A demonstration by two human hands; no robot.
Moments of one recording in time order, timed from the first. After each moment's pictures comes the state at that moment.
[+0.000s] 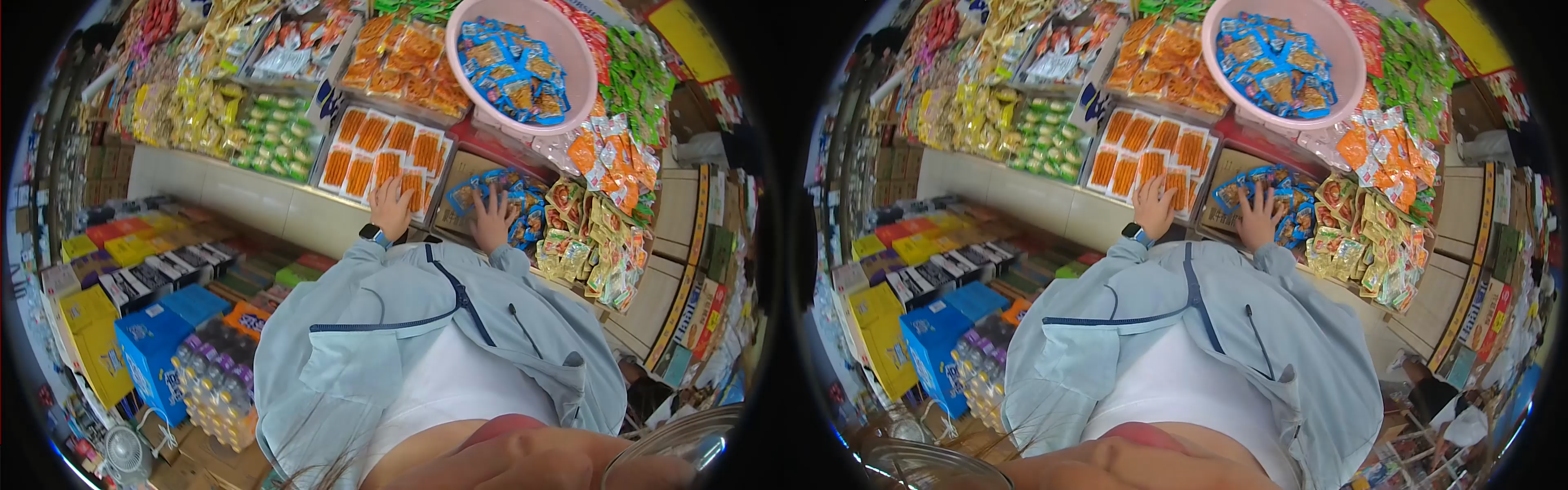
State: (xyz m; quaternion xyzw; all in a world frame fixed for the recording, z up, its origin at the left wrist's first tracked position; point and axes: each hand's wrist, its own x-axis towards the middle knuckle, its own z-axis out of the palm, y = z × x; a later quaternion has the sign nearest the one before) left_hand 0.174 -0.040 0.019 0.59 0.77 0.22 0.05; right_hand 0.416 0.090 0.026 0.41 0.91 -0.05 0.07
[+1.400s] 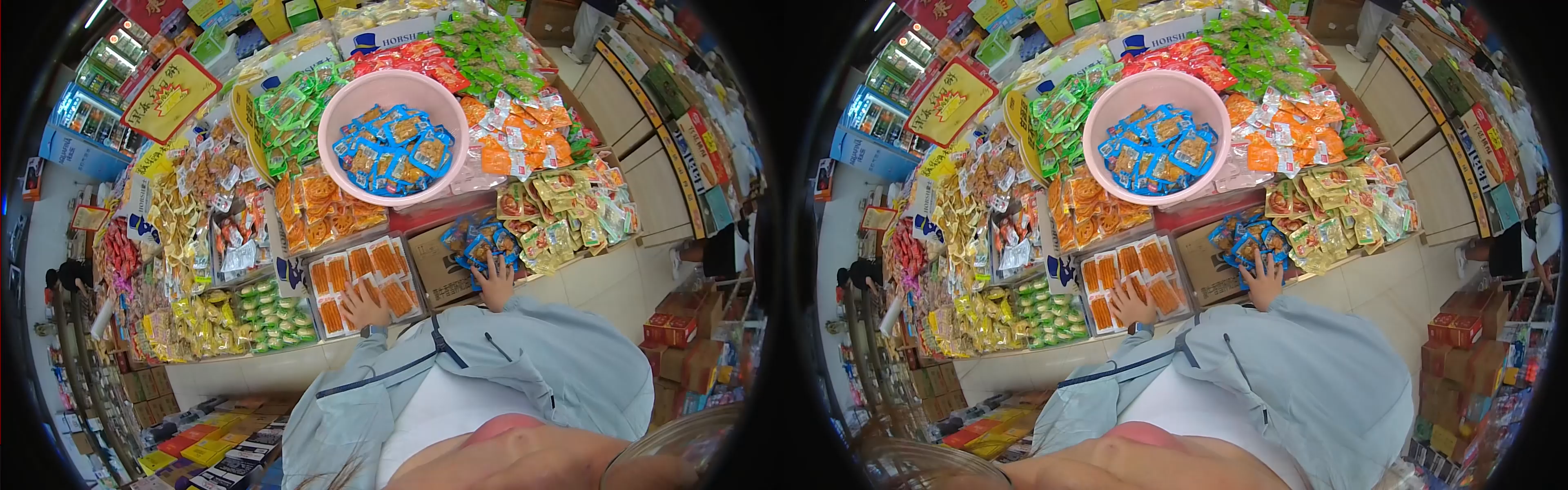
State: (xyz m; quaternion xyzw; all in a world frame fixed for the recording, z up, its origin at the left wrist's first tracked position) left_hand 0.126 -0.001 -0.004 0.54 0.84 0.12 -0.01; right_hand 0.463 0.042 0.010 0.61 0.79 -0.03 -0.03
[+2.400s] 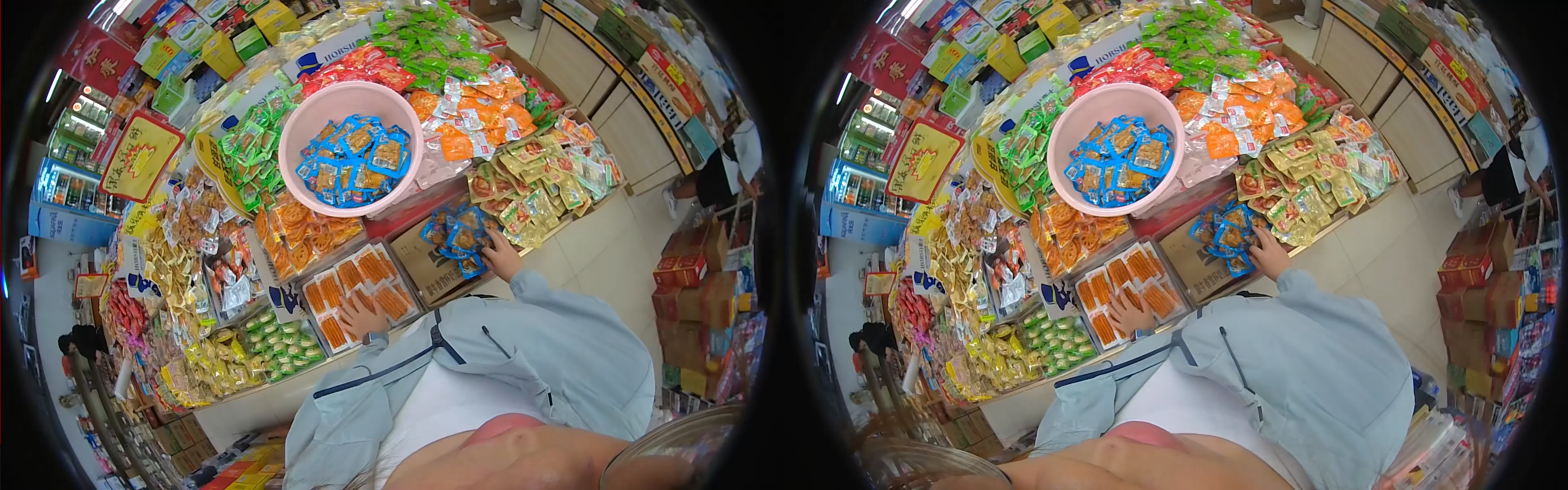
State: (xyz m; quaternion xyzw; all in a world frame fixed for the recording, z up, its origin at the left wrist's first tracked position) left_hand 0.127 -0.001 -0.011 0.54 0.83 0.11 -0.04; right_hand 0.521 0.060 0.017 0.56 0.80 -0.09 -0.22
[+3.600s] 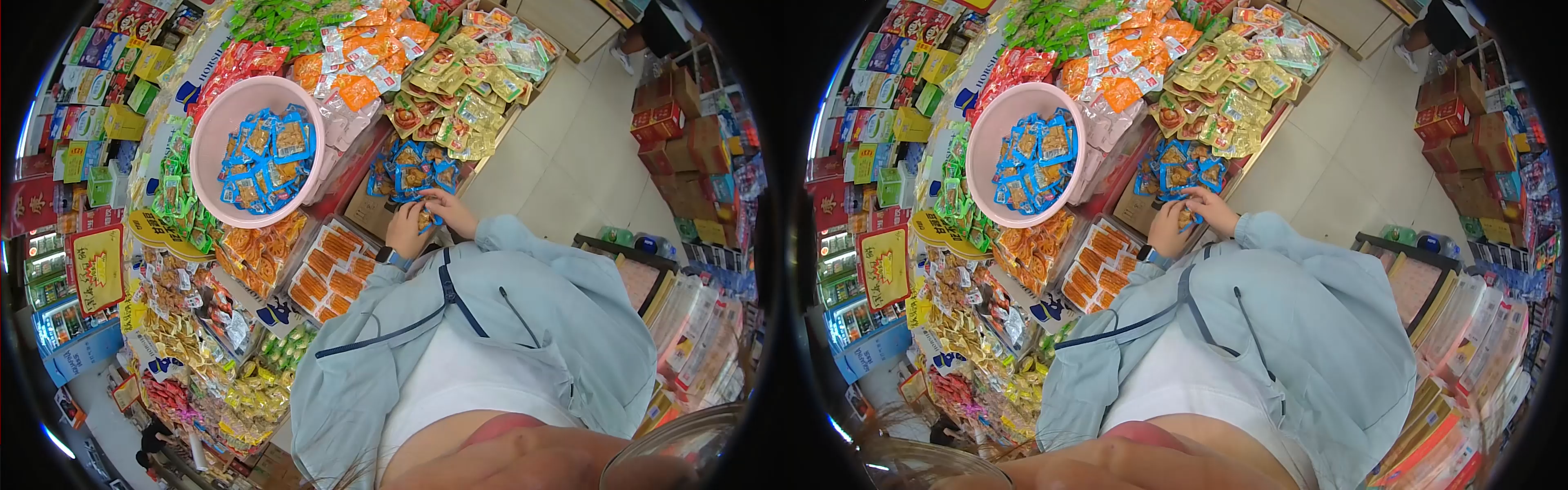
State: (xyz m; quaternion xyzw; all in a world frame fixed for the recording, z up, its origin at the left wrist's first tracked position) left_hand 0.278 0.081 0.068 0.86 0.35 0.10 0.36; right_hand 0.448 0.019 0.045 0.54 0.25 -0.63 -0.49
